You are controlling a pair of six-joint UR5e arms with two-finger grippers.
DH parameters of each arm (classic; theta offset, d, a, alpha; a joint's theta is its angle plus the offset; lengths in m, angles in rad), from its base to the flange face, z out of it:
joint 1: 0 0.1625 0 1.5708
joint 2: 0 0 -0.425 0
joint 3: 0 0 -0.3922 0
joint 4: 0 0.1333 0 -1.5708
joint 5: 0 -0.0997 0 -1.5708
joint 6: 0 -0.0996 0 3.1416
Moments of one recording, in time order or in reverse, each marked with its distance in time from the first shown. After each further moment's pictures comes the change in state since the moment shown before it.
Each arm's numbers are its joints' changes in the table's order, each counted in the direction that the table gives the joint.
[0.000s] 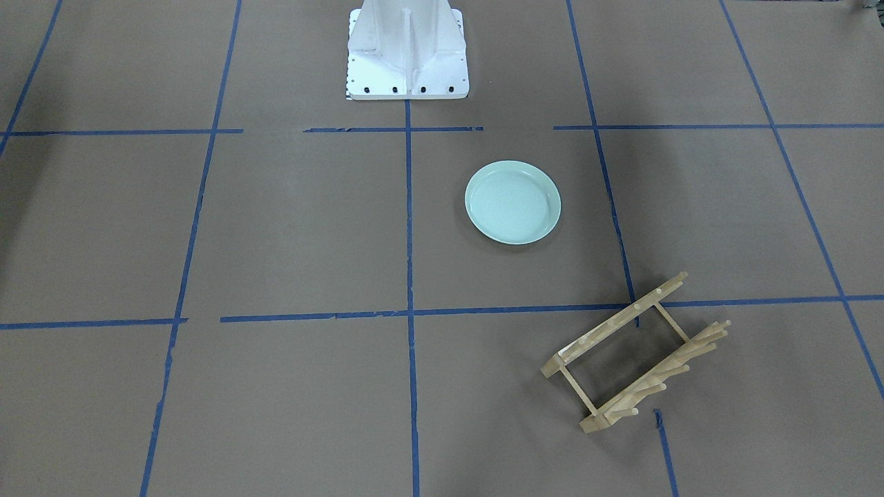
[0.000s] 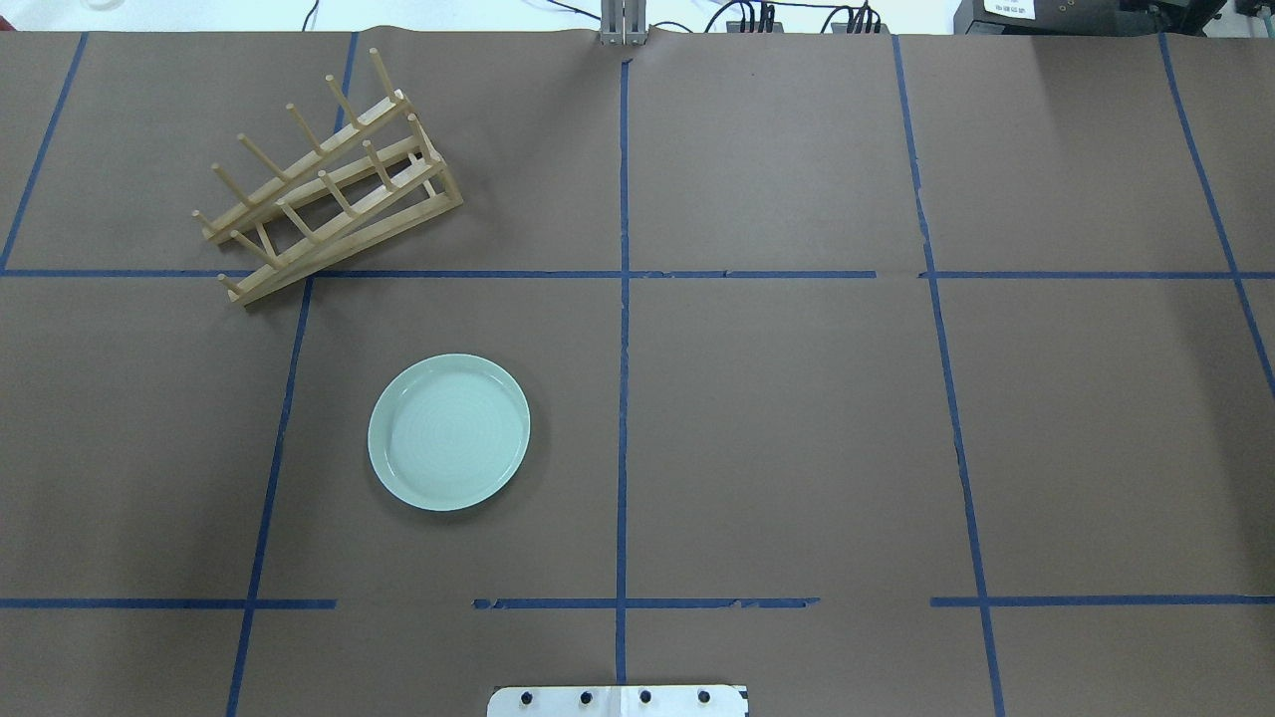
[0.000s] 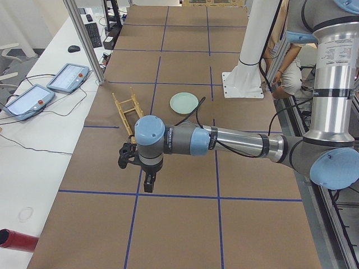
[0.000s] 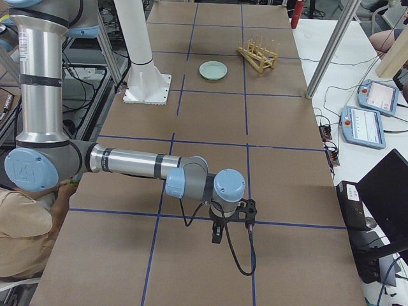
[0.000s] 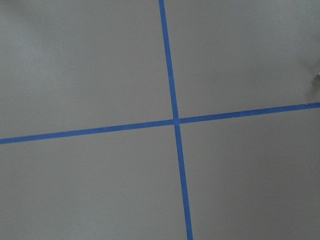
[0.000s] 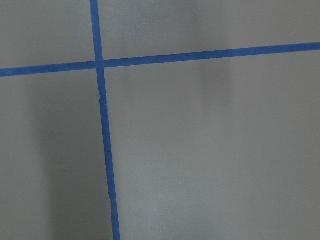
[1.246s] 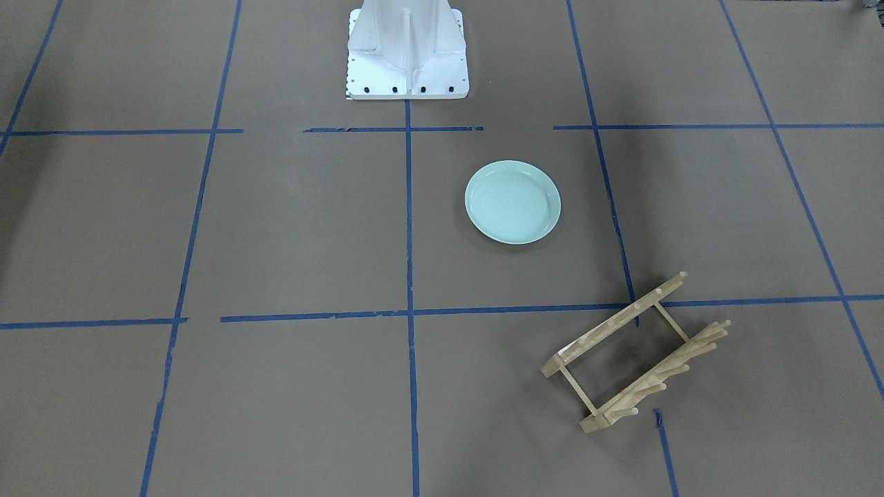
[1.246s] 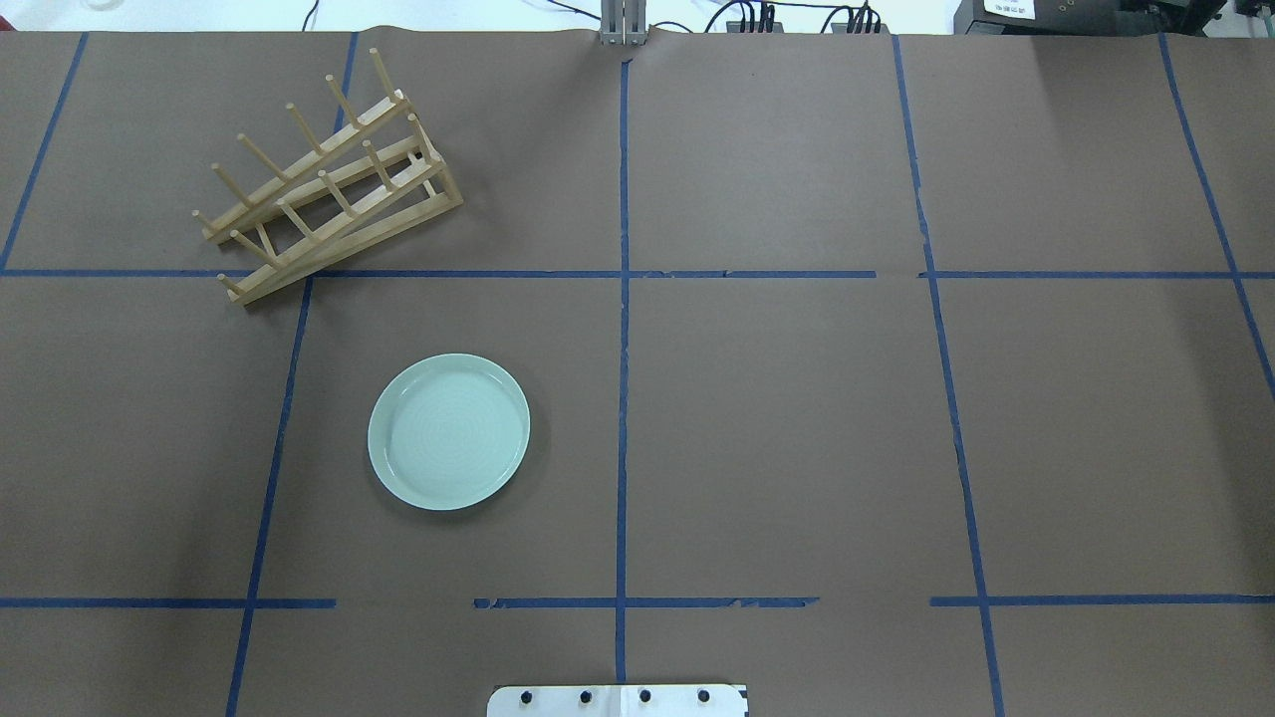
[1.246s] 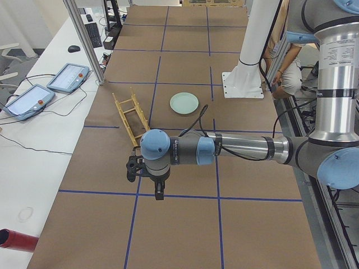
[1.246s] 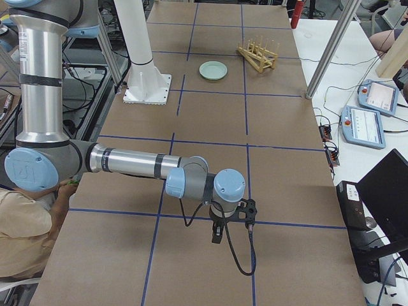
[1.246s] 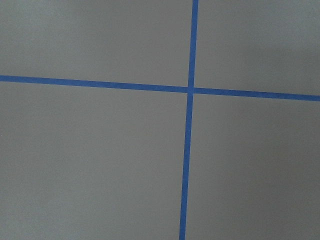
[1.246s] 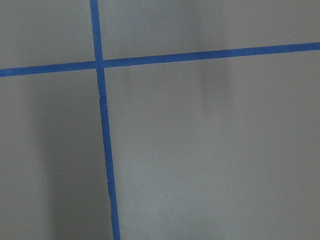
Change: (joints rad) left arm 0.005 0.041 0.012 0.013 0.034 0.036; right arm 0.000 0.000 0.000 0.000 0.000 0.000
